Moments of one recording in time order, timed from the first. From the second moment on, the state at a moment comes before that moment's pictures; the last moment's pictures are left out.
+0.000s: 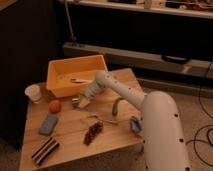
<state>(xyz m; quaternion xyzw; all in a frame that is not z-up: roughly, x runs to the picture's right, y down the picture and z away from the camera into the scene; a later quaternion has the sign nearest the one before) -0.155 0.072 0.939 -0.33 -0.34 0.09 0.88</state>
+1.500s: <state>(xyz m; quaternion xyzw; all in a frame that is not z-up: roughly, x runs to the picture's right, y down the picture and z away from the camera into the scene) -0.153 0.074 0.940 -0.33 -0.33 0.09 0.88</state>
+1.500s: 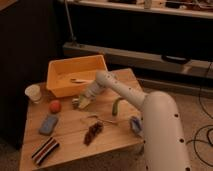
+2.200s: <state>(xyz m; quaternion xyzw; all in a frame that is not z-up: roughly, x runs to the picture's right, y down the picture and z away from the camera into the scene) -0.152 0.075 0.937 -0.33 -0.33 0.09 0.88</state>
